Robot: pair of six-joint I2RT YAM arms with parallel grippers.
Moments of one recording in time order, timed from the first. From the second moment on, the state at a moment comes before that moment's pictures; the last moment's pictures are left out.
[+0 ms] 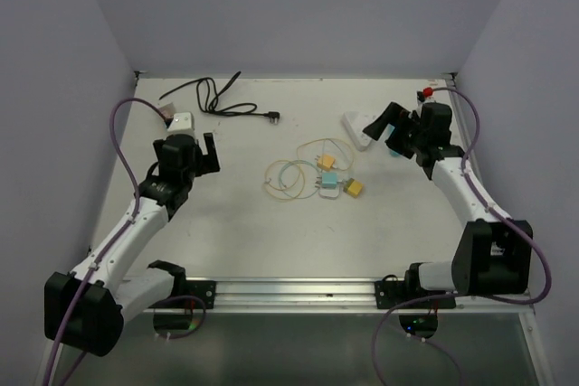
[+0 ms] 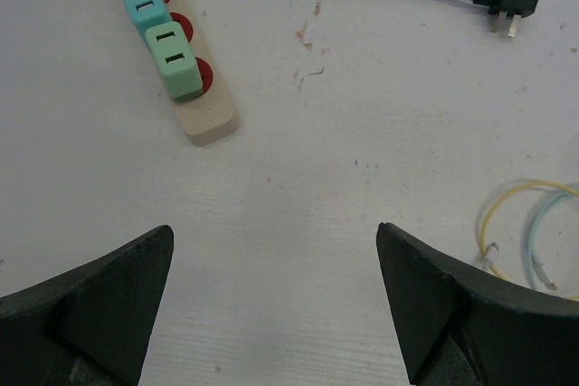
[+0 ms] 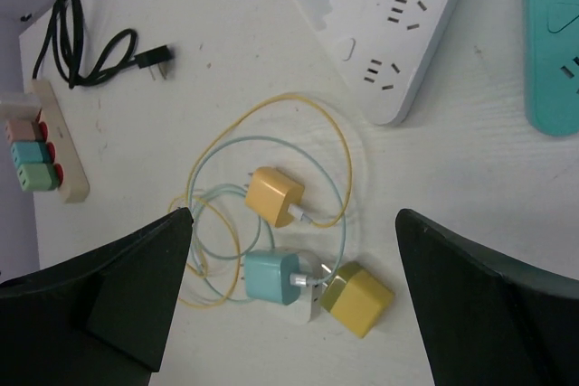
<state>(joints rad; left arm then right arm) -0.27 1.01 0.71 -0.24 -0.32 -0.26 0.00 1.41 0.95 -0.15 -0.30 0.59</state>
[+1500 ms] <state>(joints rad) -0.04 1.80 1.03 -0.05 -0.42 -0.39 0.08 1.16 0.74 -0.06 -0.52 0.55</state>
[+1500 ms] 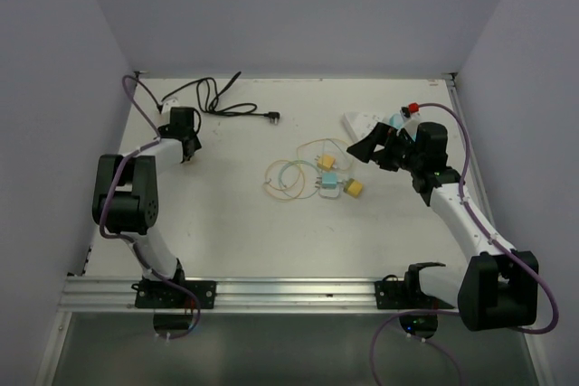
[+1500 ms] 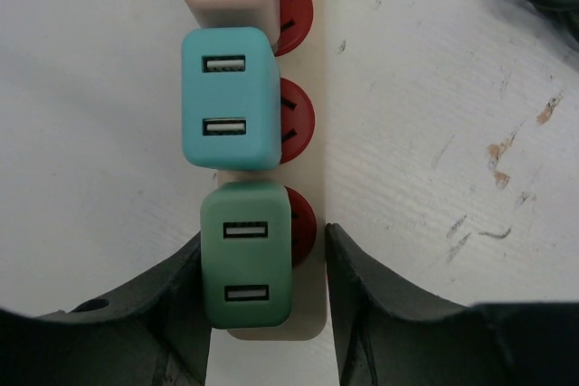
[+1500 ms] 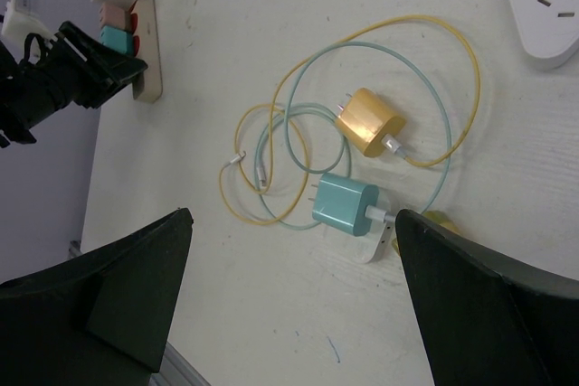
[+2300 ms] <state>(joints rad) -0.74 1.37 0.66 -0.32 -0.40 -0.88 0.12 1.17 0.74 -0.04 -0.56 0.55</state>
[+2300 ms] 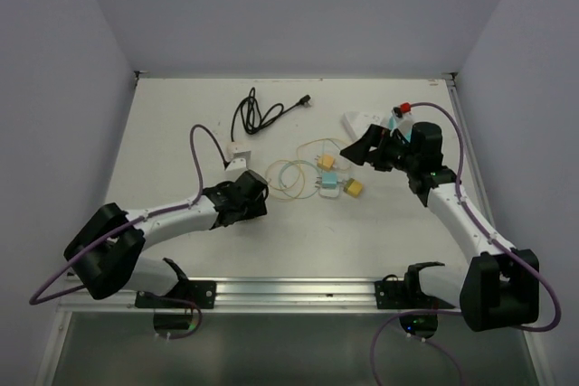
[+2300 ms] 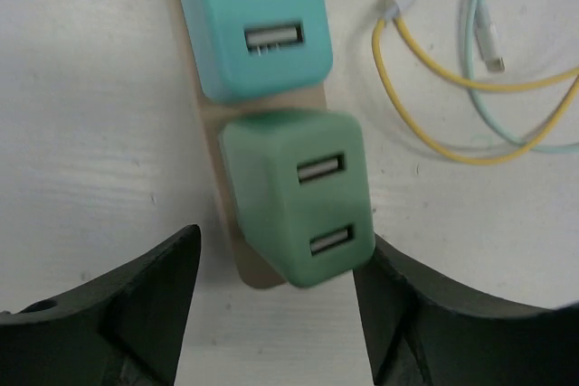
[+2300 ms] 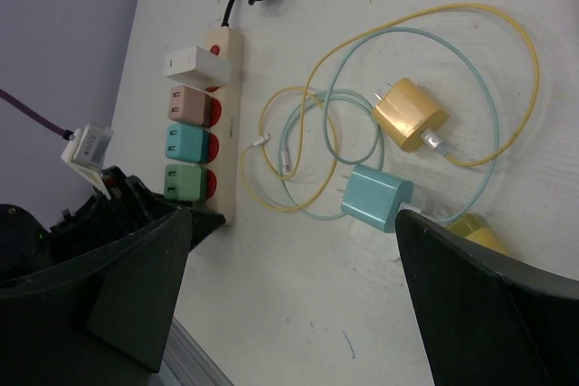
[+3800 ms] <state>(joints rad) 0.20 1.03 0.57 -0.19 0.36 -0.55 1.16 1.83 1.19 -0.15 0.31 0.35</state>
